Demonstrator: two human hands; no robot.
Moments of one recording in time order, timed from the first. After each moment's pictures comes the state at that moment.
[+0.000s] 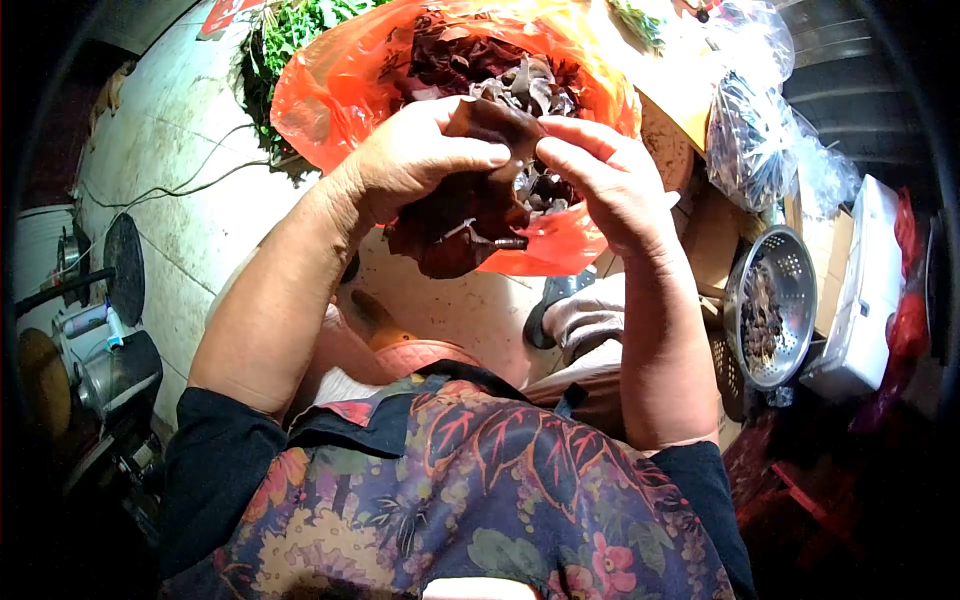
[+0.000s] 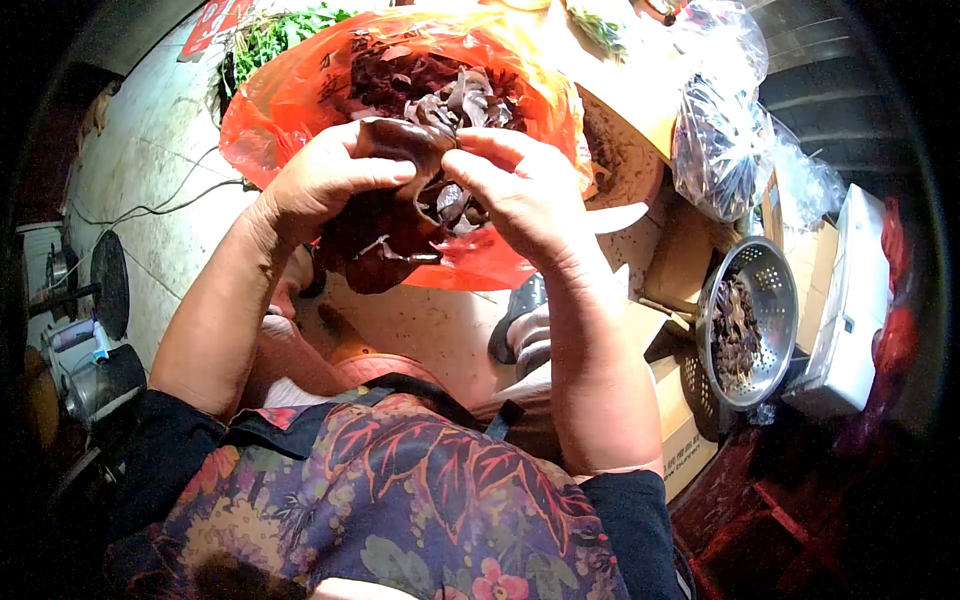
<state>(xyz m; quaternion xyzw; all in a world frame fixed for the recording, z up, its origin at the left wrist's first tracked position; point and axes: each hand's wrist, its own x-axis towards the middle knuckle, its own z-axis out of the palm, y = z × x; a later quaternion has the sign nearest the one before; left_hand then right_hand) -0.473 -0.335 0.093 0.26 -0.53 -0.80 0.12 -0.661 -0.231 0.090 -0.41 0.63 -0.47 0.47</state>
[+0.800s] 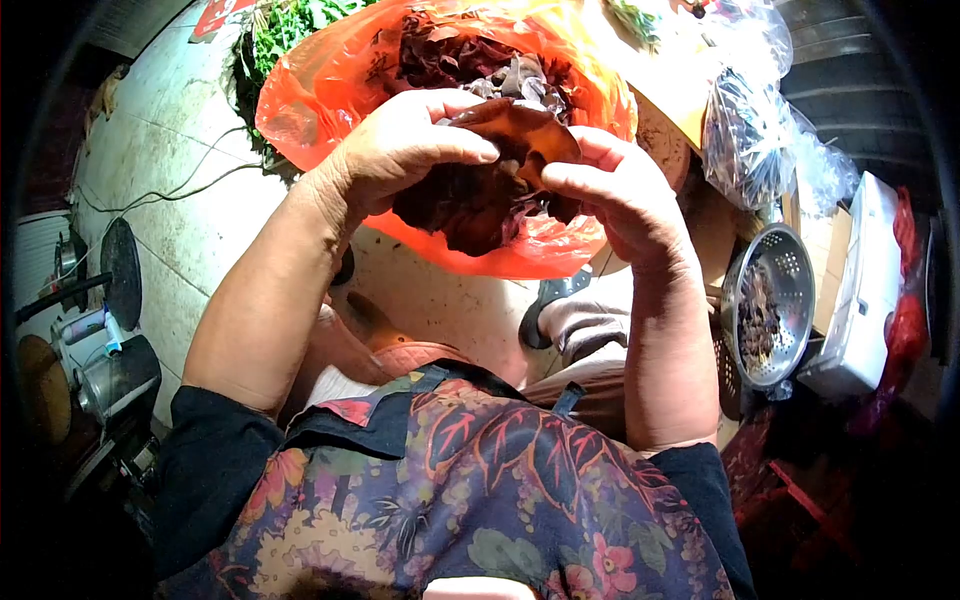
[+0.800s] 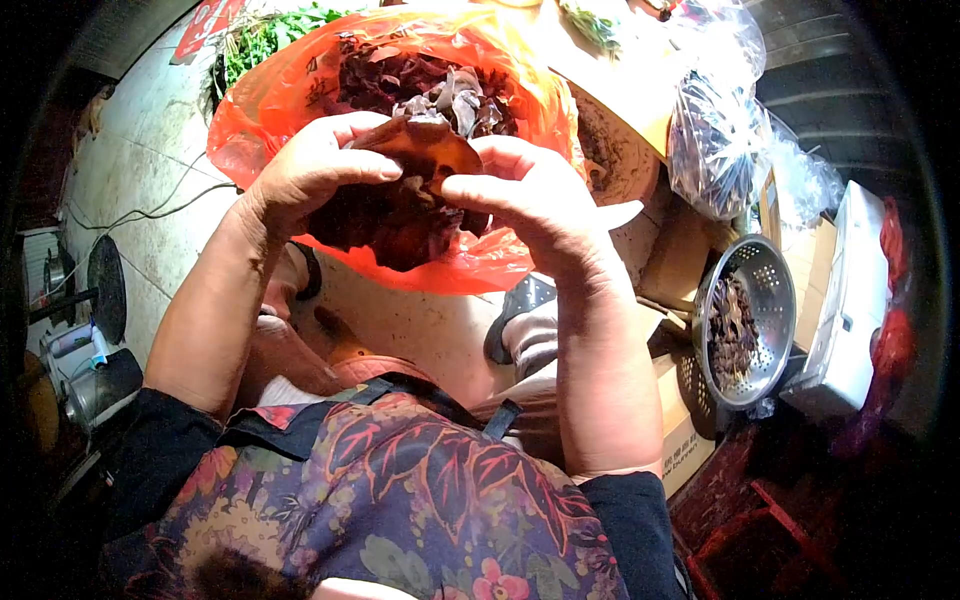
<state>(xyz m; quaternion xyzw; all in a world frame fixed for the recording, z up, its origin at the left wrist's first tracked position) -0.480 -0.349 0.091 0.25 -0.50 -0.82 0.09 -0.679 -0.225 0.097 -0.29 0.54 -0.49 0.62</state>
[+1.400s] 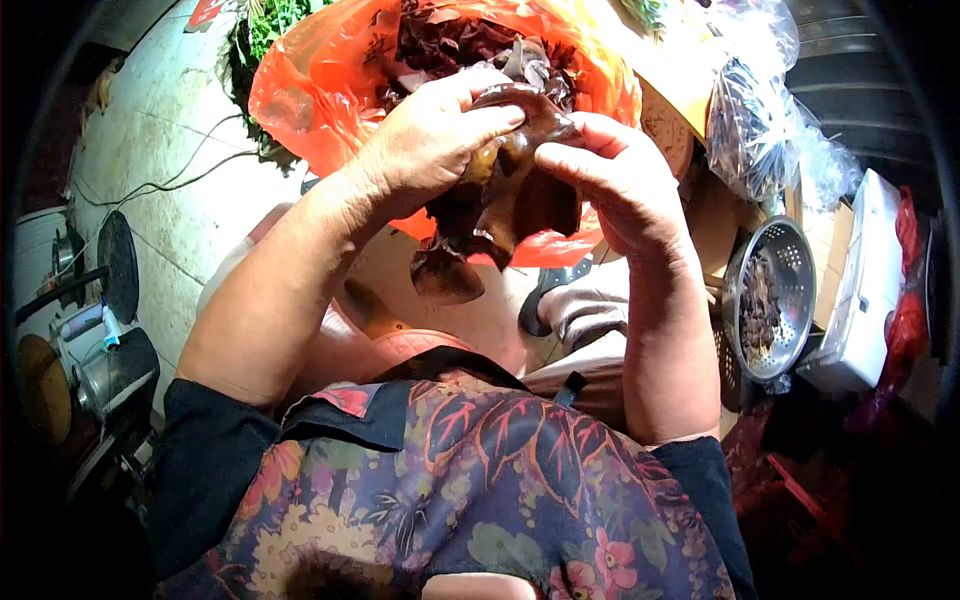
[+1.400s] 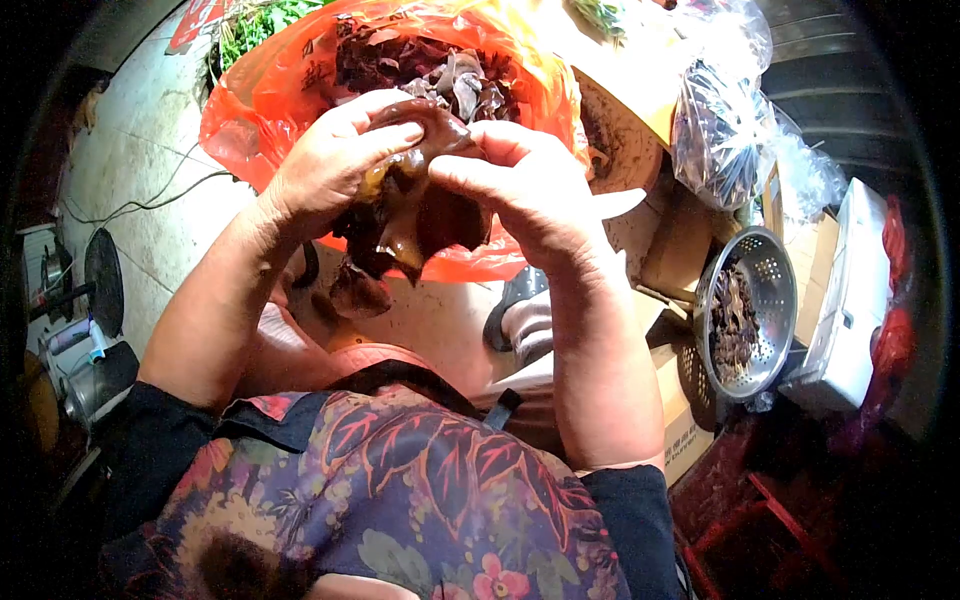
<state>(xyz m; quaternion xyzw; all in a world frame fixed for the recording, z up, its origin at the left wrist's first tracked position) -0.495 -0.327 0.093 0.26 -0.61 -0.72 0.20 -0.667 -0.224 0.100 -0.32 0.53 -0.49 0.61</state>
